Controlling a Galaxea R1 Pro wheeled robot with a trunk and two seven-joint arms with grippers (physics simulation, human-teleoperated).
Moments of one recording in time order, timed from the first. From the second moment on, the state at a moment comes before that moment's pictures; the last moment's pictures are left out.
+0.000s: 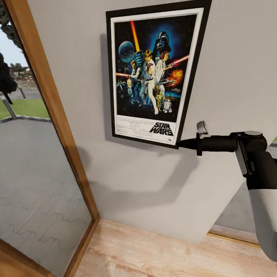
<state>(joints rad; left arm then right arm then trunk) 0.03 0.14 0.36 -0.86 0.00 0.22 -0.53 -1.01 -0.32 -0.01 -1.29 -0.01 0.68 1.44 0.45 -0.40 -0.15</state>
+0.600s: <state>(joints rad) 0.03 0.14 0.36 -0.86 0.00 0.22 -0.53 -1.01 -0.32 -0.01 -1.29 -0.01 0.68 1.44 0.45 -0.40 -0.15</state>
